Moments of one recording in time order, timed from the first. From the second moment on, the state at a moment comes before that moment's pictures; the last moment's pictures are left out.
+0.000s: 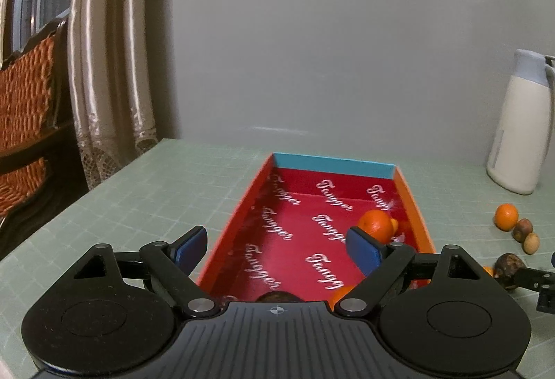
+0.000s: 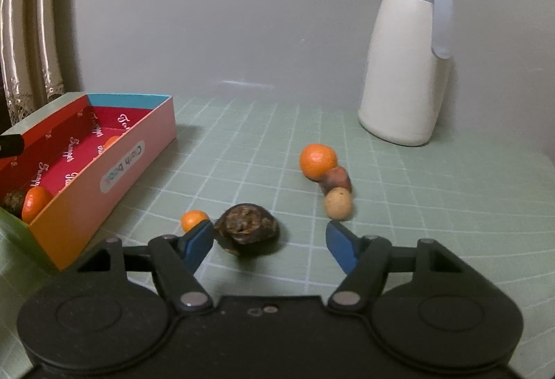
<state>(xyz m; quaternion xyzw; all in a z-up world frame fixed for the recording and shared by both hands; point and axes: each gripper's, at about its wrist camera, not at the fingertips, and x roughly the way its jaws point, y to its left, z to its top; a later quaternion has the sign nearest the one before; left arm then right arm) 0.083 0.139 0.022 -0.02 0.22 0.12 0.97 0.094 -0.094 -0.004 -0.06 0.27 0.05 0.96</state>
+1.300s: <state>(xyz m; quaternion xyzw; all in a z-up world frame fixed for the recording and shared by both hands) 0.052 0.230 0.014 -0.04 0.23 0.19 0.95 0.108 -0.040 0.014 -0.01 0.23 0.07 0.97</state>
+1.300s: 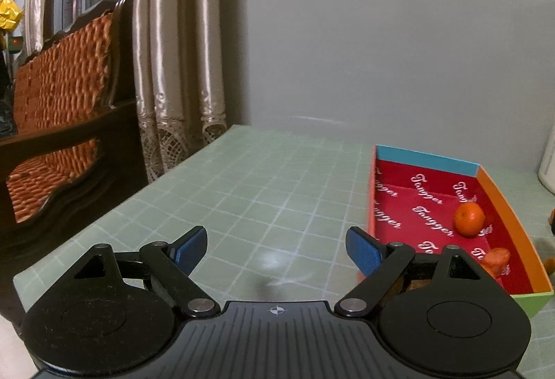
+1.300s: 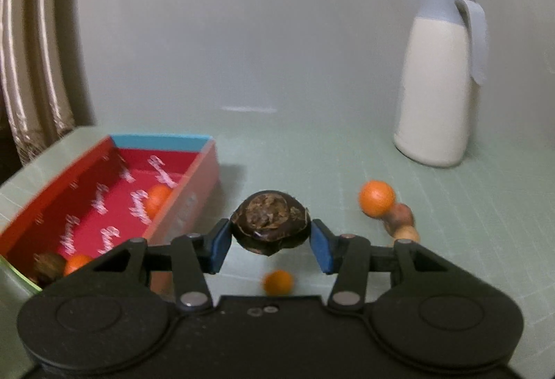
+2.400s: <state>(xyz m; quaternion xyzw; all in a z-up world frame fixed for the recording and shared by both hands) 0.048 0.243 0.010 -0.04 0.23 0.19 0.95 0.093 0.008 0.030 0.03 0.14 0.09 0.99</state>
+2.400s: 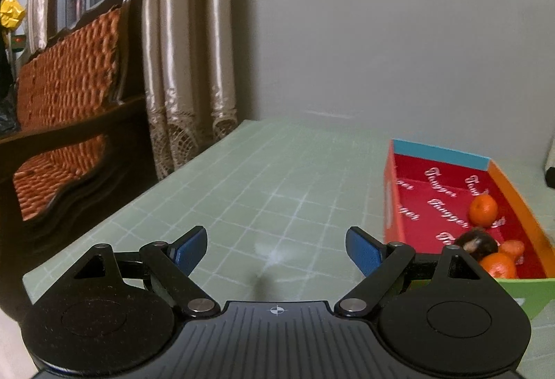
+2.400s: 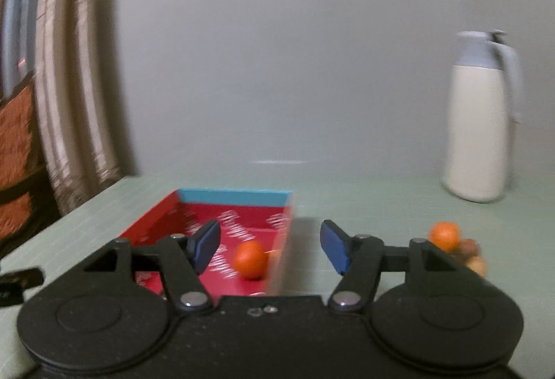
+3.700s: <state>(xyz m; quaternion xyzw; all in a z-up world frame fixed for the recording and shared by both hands) 0.102 -0.025 0.014 0.01 0.19 -0.04 0.98 0.059 -0.233 0.027 0.10 0.13 -0.16 0.97</state>
